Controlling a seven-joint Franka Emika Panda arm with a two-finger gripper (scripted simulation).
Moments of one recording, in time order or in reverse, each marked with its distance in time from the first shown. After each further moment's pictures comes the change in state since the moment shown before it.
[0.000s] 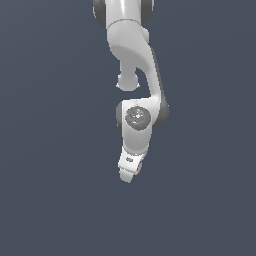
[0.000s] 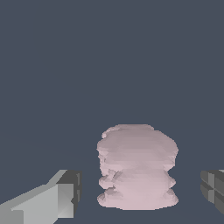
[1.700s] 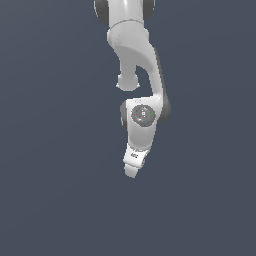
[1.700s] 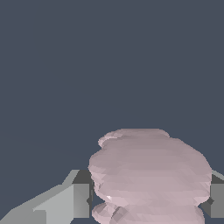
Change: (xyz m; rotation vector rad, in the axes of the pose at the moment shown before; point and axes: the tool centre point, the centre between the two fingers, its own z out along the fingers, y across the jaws) arm 0.008 -0.025 0.011 0.002 -0.001 -0.002
